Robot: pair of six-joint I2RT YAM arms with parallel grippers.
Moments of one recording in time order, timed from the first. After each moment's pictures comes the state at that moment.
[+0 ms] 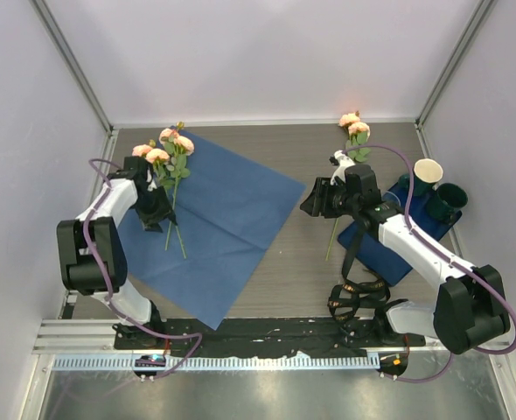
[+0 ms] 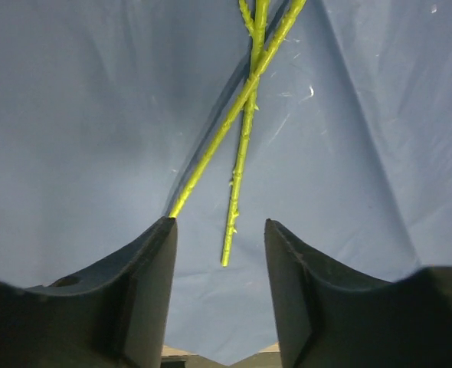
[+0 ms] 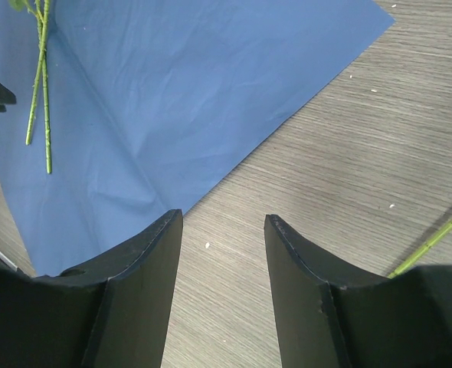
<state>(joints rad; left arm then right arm) 0.08 1.62 1.13 -0.80 0.13 -0.39 0.35 1.26 0.82 -0.17 -0.29 0.39</state>
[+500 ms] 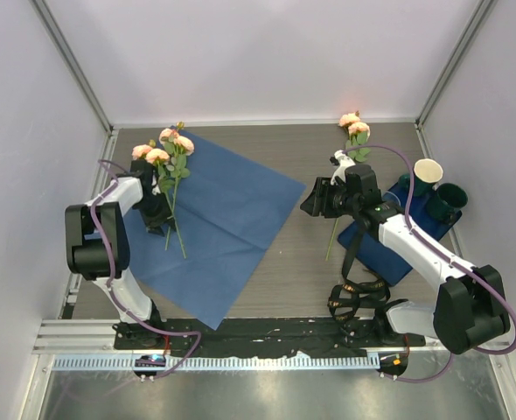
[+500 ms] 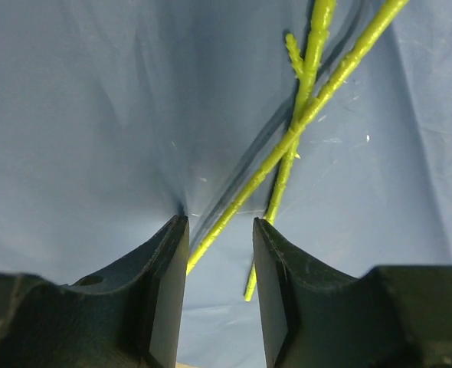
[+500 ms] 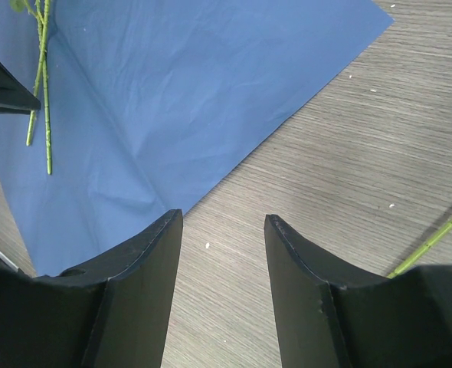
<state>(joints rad) 0.07 1.77 1.13 -0.75 0.09 -0.36 0.35 1.26 0.82 -0.17 -0.29 0.39</state>
